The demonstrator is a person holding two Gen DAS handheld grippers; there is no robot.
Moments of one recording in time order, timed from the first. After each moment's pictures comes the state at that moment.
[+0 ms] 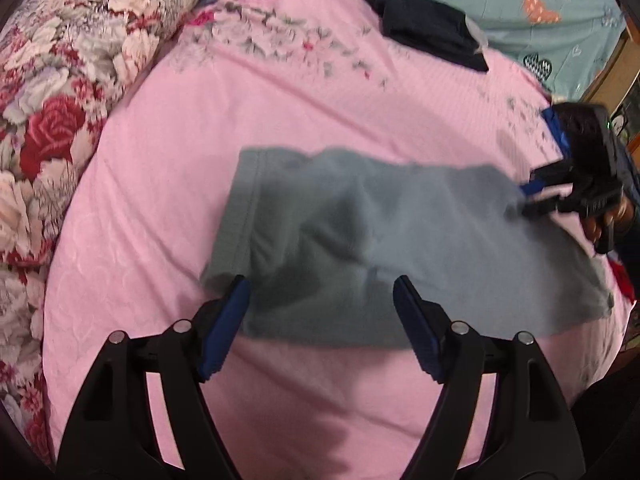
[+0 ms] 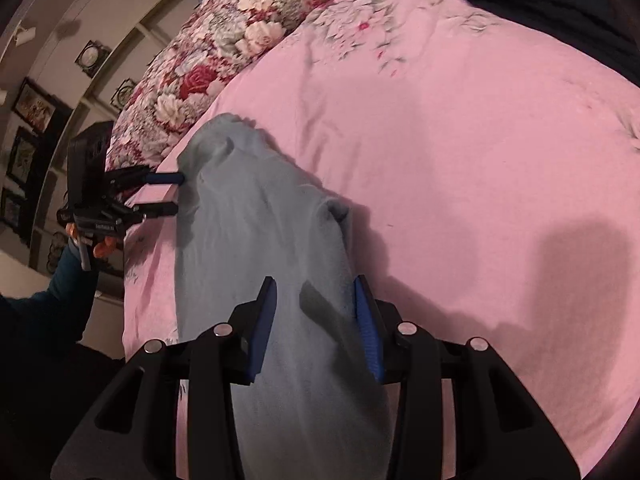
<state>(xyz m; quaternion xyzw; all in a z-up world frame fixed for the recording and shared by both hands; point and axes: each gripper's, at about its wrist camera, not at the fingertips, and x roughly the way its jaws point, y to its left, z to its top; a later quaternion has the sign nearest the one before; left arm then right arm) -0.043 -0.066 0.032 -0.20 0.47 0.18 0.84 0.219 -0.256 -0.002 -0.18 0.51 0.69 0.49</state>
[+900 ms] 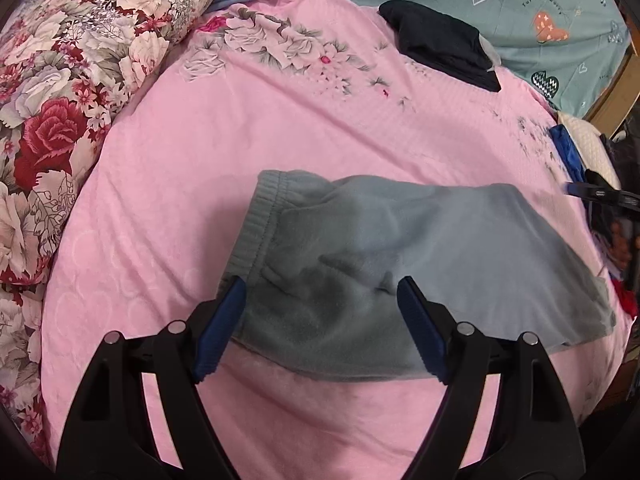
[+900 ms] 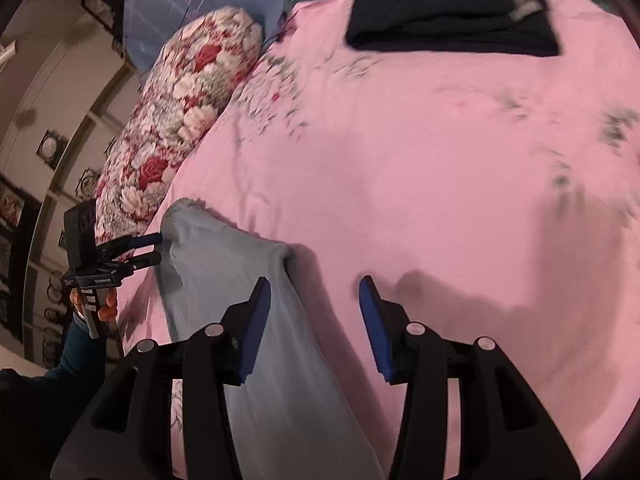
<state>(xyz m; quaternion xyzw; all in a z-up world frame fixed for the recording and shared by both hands) -0.038 -0.050 0.019 -0.20 0.46 0.19 0.84 0.274 -0.317 0.028 -0.05 0.53 0.58 0.62</state>
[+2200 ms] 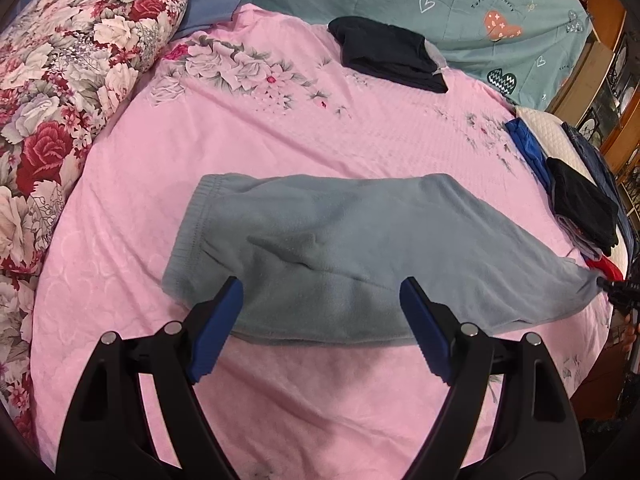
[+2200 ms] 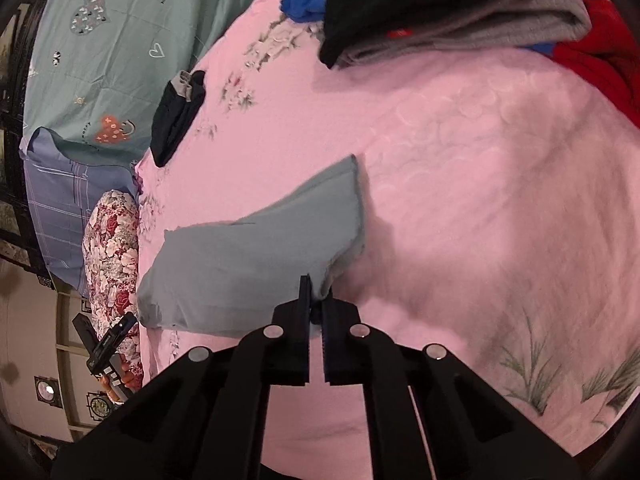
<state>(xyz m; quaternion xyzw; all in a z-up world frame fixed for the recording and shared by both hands) -0.058 -0.097 0.051 -0.19 0.42 0.14 0.88 0.173 -0.674 0.016 0.23 0.57 0.28 0.74</state>
